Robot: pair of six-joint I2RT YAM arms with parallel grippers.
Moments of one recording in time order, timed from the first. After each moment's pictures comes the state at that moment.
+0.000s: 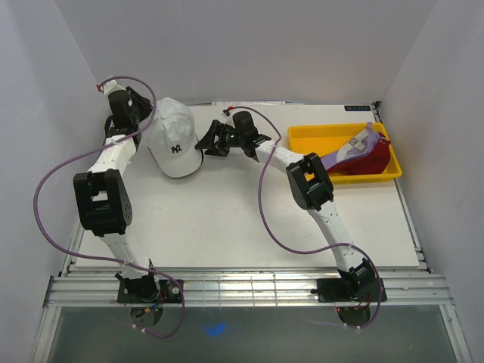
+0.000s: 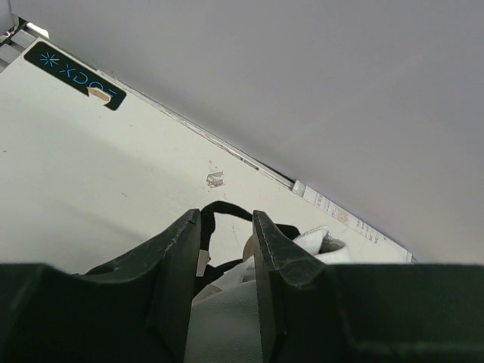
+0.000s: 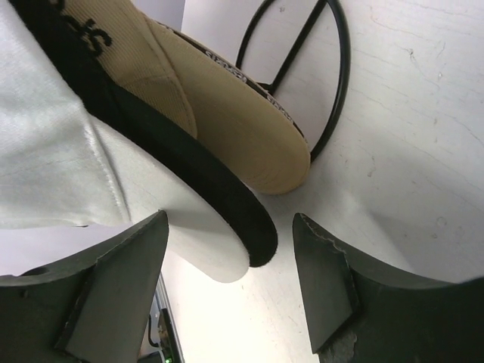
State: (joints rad) left arm 0.10 1.84 1.44 0.20 -0.05 -0.56; right arm 0.63 2.59 2.11 0.12 -0.64 0.94
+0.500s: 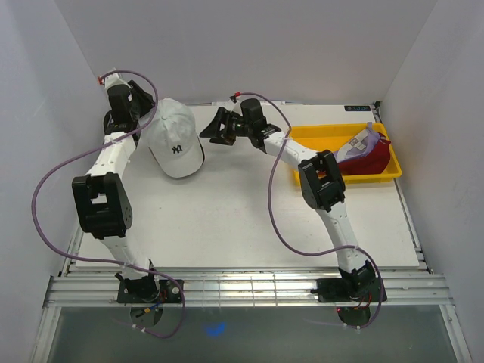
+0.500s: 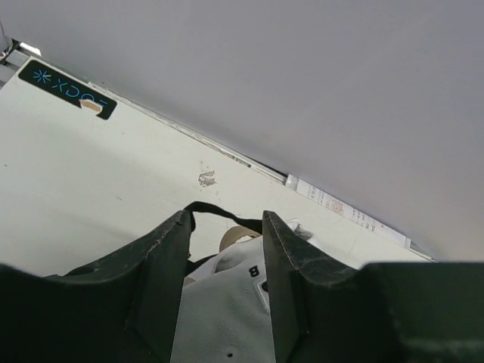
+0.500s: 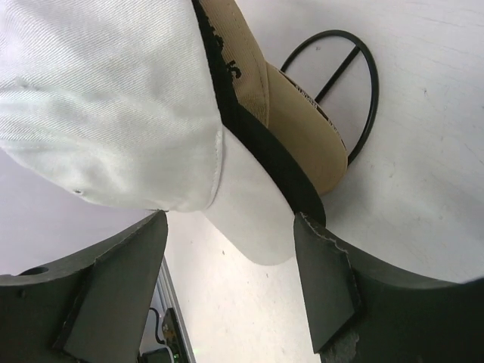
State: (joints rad) left arm 0.08 1.81 1.49 0.11 -0.04 -0.50; right arm 0.60 2.45 2.06 0.07 -0.62 0.88
